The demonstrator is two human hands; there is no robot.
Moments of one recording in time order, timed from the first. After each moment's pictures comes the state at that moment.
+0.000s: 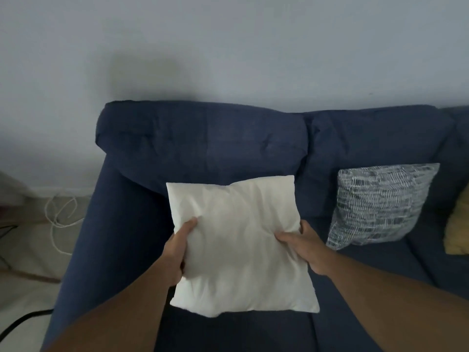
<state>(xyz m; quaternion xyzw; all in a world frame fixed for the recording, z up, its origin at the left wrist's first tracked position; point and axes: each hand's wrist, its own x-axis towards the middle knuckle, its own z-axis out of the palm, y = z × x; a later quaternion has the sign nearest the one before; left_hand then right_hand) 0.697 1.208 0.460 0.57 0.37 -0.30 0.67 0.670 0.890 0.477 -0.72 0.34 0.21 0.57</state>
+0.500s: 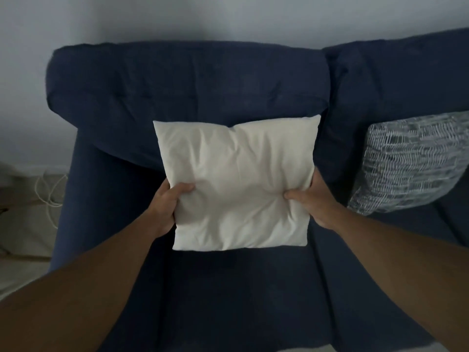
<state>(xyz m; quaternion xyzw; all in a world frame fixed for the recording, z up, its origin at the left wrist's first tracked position) 0.785 1.224 0.393 0.62 0.24 -0.26 0.70 0.731 0.877 0.406 -0.73 0.28 0.14 0.61</state>
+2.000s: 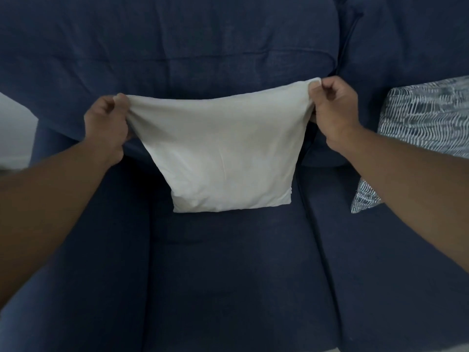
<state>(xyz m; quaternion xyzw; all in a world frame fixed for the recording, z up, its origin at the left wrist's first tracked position) 0.904 1.221 0.404 0.76 0.23 -0.01 0.60 0.845 0.822 0.394 -0.77 0.22 -0.10 0.59</state>
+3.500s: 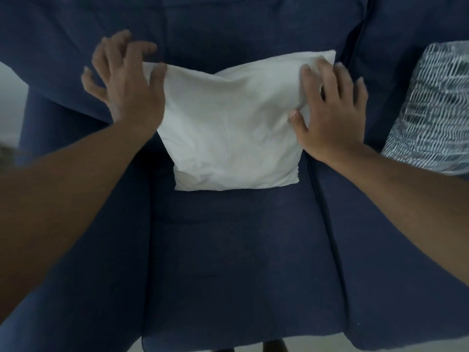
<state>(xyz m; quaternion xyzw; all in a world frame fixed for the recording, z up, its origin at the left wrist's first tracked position) 0.868 1.172 0.388 0.97 0.03 0.14 0.18 0.786 0.851 0.339 -0.99 0.02 -0.13 0.00</state>
